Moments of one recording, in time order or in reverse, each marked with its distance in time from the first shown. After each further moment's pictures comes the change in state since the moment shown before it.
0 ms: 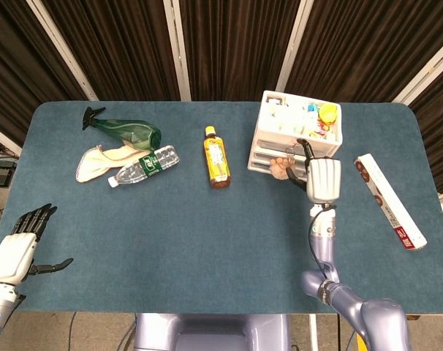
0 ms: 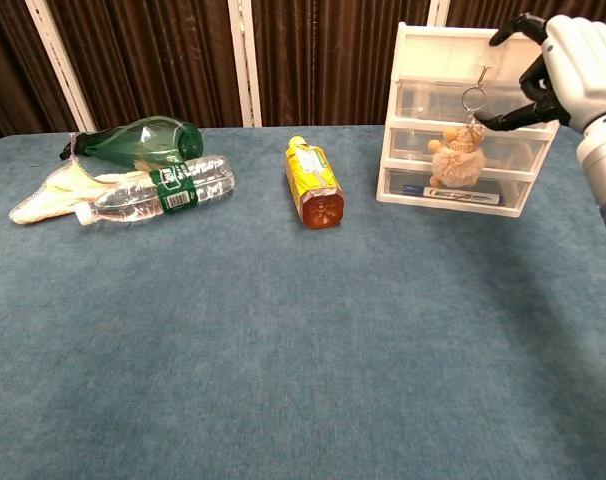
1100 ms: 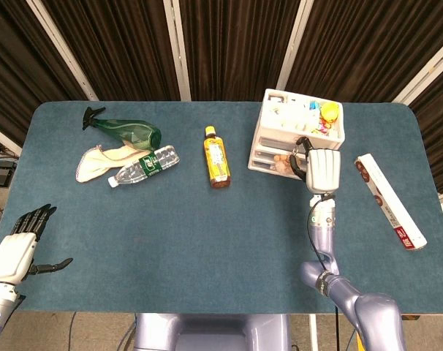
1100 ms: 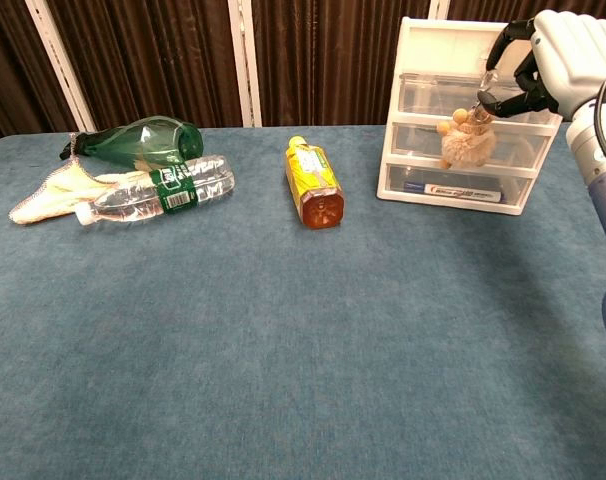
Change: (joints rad) left arm -0.003 0.000 -0.003 -0.001 -0.019 -0.012 0.005; right arm 0.070 -0.016 0.033 0.111 0.040 -0.101 -0.012
